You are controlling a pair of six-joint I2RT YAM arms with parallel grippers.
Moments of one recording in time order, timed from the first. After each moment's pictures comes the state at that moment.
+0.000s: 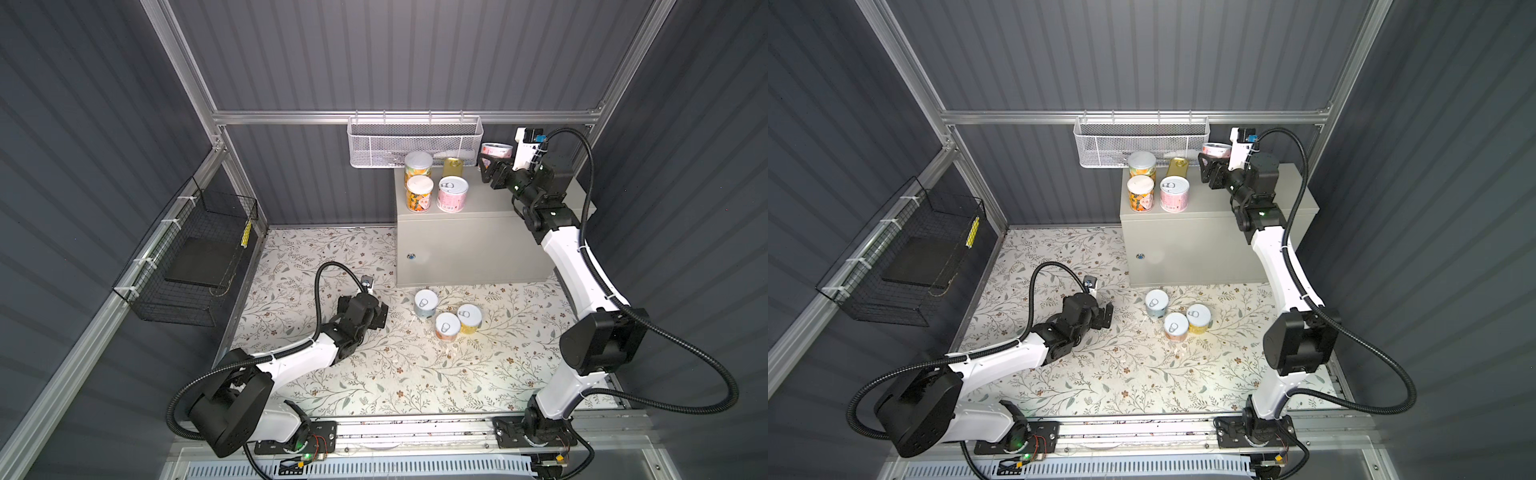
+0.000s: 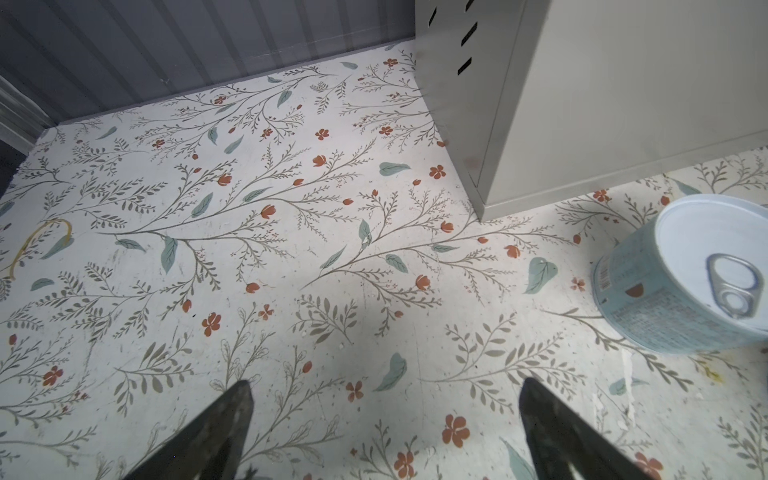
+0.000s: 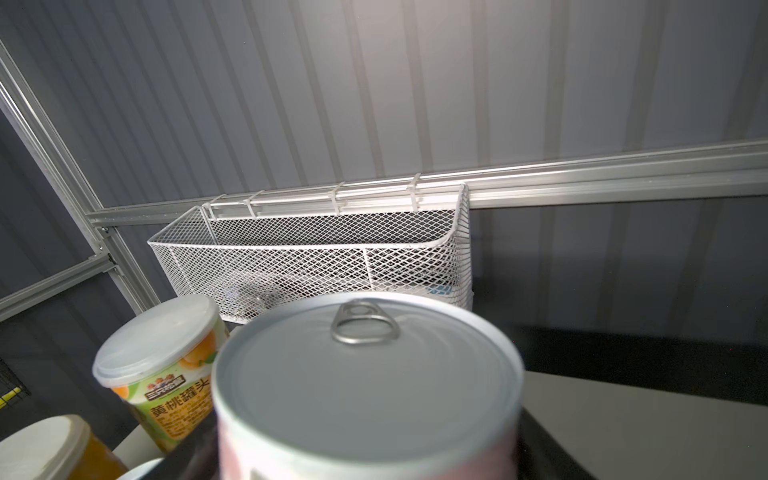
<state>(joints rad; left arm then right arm) -0.72 1.37 0.63 0.11 -0.45 -0.19 0.10 1.77 1.85 0.01 -0.30 0.20</state>
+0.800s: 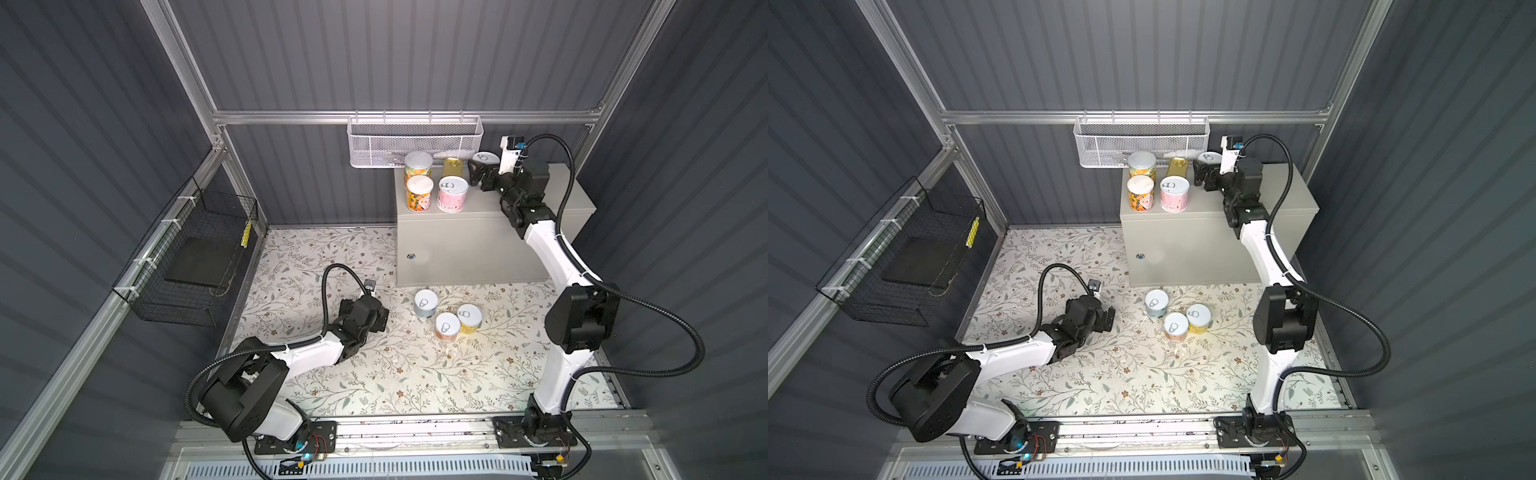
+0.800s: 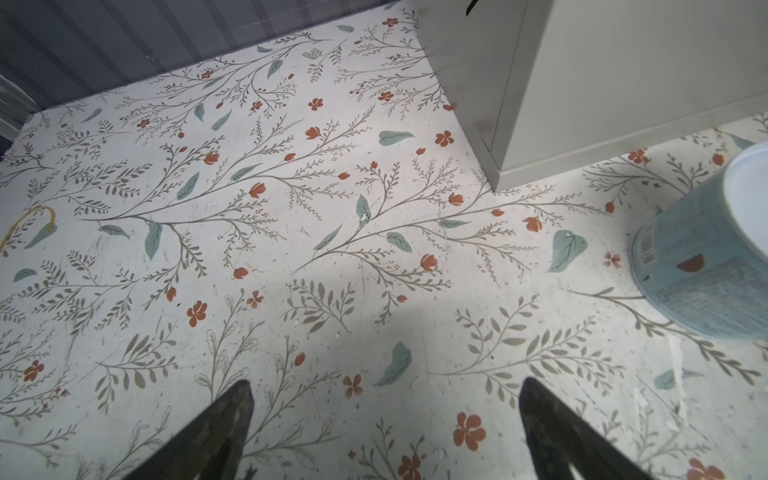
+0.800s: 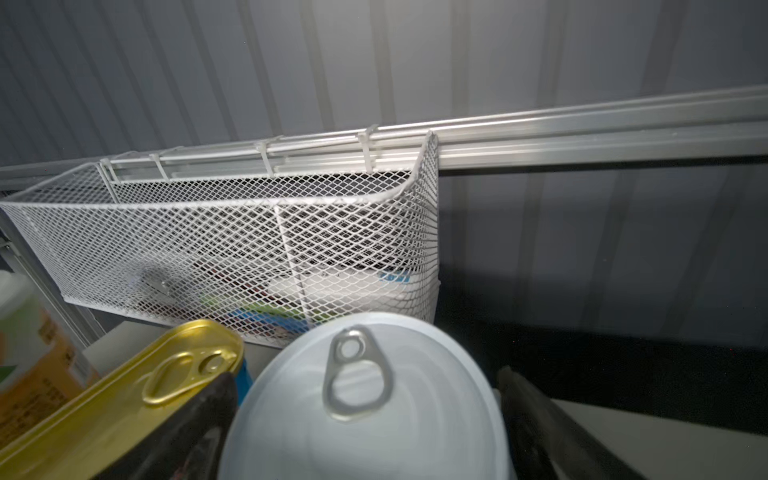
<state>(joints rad) -0.72 1.46 0.62 0.15 -0.46 -0.18 0.10 1.94 1.90 0.10 -0.24 0.12</state>
